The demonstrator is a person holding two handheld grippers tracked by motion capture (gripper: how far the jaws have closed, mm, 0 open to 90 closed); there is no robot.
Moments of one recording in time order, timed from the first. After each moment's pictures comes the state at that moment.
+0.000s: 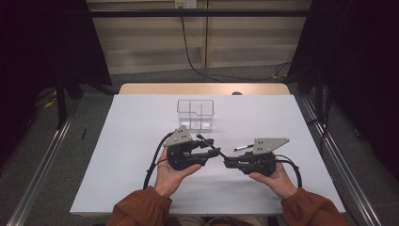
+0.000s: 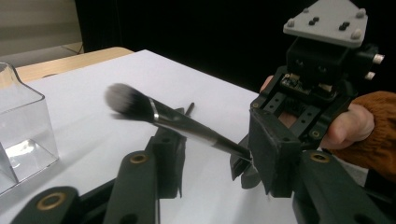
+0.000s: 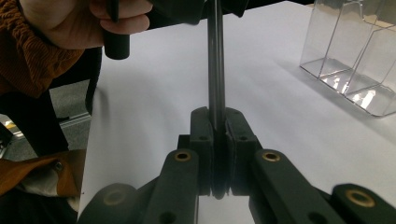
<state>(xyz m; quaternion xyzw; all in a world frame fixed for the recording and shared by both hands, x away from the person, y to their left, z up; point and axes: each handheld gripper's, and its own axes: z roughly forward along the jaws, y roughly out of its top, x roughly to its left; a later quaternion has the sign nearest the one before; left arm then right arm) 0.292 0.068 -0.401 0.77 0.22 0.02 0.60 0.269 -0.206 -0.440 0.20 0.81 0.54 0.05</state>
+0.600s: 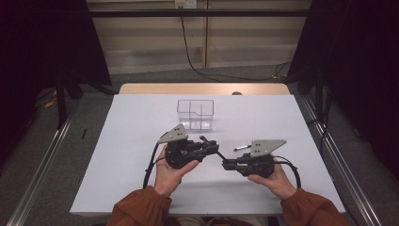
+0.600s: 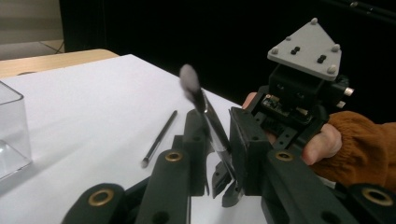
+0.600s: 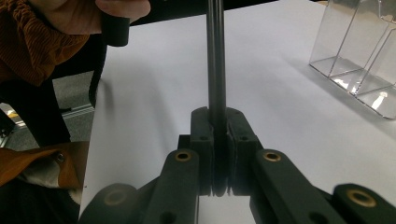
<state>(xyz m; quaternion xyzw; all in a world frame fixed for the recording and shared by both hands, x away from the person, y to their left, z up) 0.292 0.071 -0.398 0.74 0.23 -0.03 0.62 0.267 -0.201 -0.441 0.19 0.82 0.54 0.05</state>
